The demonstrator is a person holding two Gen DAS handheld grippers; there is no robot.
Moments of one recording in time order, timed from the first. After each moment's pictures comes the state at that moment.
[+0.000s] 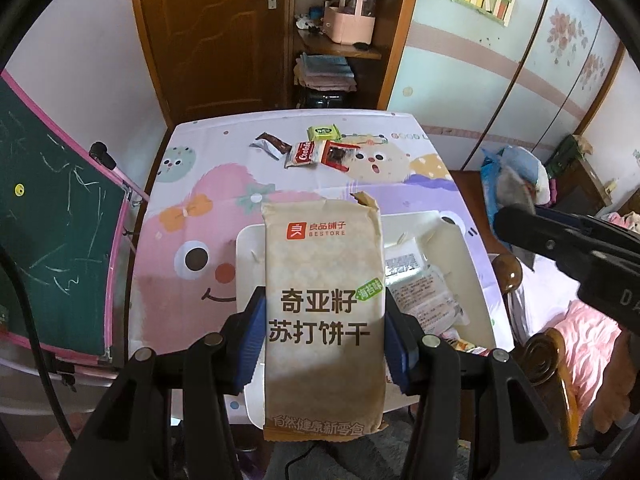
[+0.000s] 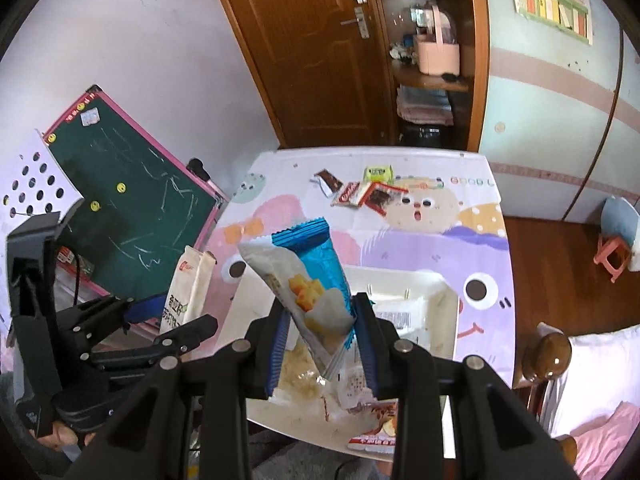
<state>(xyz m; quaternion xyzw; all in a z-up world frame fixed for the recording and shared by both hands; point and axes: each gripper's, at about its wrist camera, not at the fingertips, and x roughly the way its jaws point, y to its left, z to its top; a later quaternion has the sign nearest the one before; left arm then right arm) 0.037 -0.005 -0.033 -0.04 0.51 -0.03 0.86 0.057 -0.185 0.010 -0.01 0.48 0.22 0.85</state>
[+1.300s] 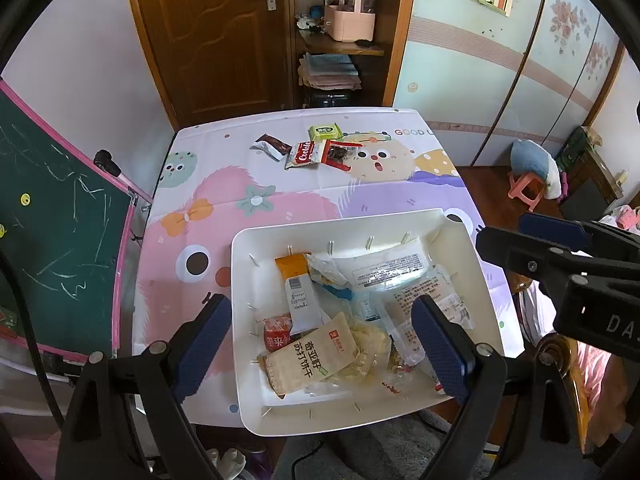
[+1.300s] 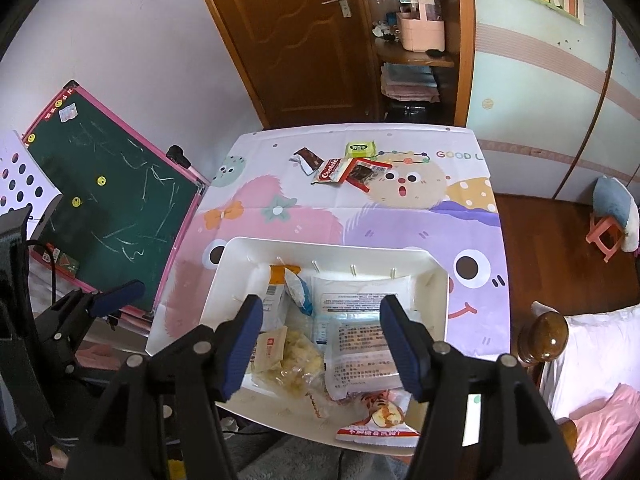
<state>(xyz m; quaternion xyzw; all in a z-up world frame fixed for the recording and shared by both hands) 0.044 -0.024 -0.040 -0.02 0.51 -0.01 0.86 0.065 -0.195 -0.005 -0.01 0.51 0.19 0.84</state>
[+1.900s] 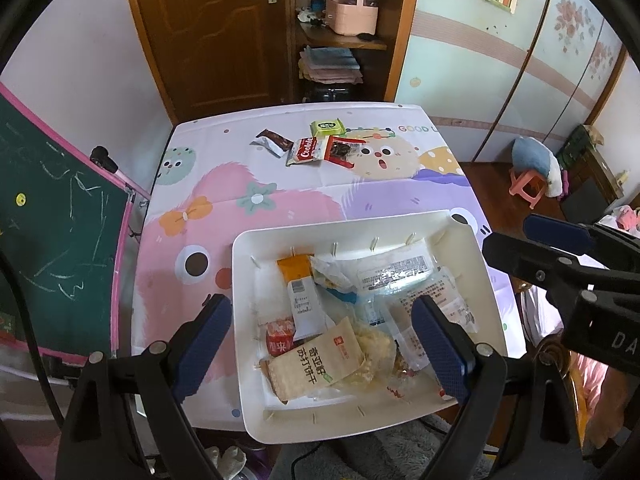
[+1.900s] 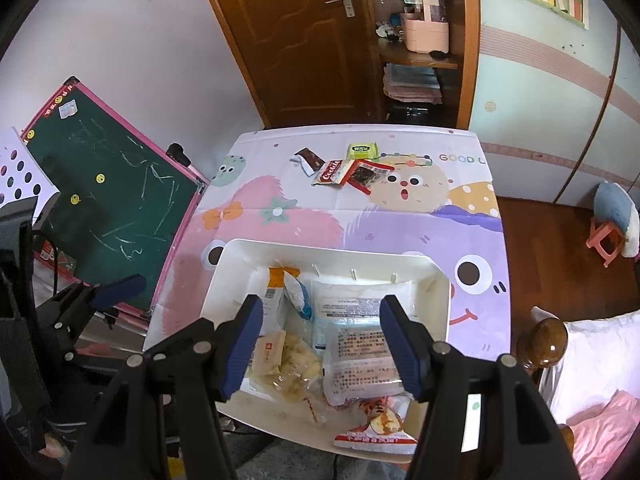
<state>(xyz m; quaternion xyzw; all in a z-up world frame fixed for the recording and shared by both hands) 0.054 -0.017 -0.043 -0.02 0.52 -0.02 0.85 0.073 -0.192 -0.006 -0.01 0.51 0.20 0.84</state>
